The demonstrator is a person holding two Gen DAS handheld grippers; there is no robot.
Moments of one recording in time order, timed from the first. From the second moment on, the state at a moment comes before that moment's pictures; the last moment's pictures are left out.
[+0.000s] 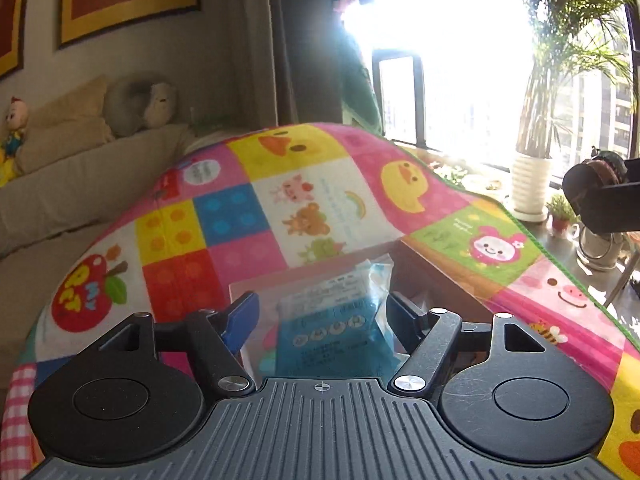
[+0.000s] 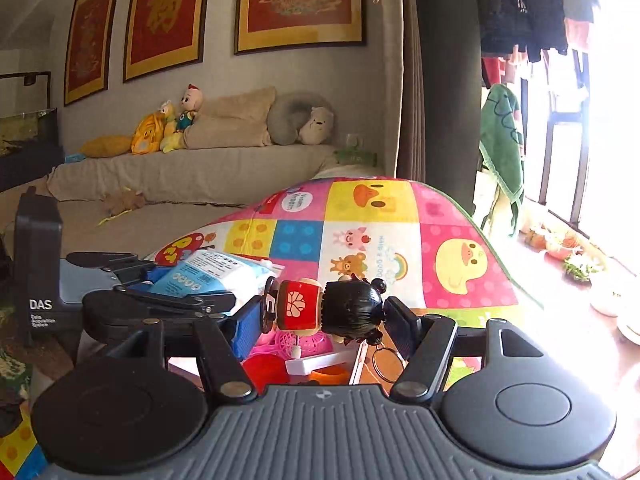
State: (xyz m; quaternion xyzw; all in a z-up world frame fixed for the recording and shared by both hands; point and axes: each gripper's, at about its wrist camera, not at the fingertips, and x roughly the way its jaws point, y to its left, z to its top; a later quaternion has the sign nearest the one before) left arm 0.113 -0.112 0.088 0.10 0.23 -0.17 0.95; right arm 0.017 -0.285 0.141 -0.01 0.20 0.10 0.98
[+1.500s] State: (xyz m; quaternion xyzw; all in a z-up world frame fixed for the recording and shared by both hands) left arm 0.009 -0.050 0.006 0.06 0.33 -0.08 0.94; right arm -0.005 -0.251 -0.008 0.00 0.37 0.04 0.93
